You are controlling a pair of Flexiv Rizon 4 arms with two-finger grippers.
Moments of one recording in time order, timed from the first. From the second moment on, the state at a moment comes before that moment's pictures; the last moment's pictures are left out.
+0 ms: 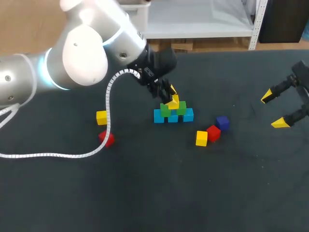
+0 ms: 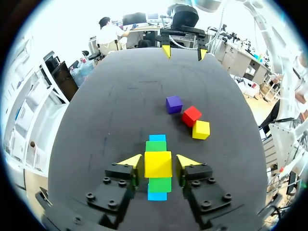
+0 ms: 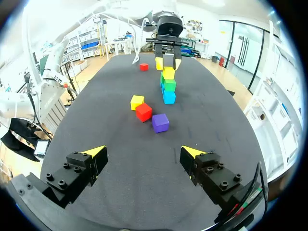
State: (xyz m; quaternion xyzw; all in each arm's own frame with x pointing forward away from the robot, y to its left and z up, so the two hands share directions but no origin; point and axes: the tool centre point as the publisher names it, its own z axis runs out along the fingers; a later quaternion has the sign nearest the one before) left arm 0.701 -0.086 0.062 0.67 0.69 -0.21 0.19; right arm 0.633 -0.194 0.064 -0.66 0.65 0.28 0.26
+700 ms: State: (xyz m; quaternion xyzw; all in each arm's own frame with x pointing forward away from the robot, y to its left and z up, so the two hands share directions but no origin) left arm 0.705 -0.047 0.095 0.67 0.69 -0.19 0.19; right arm 0.633 -0.194 0.064 -0.66 0.65 0.28 0.26
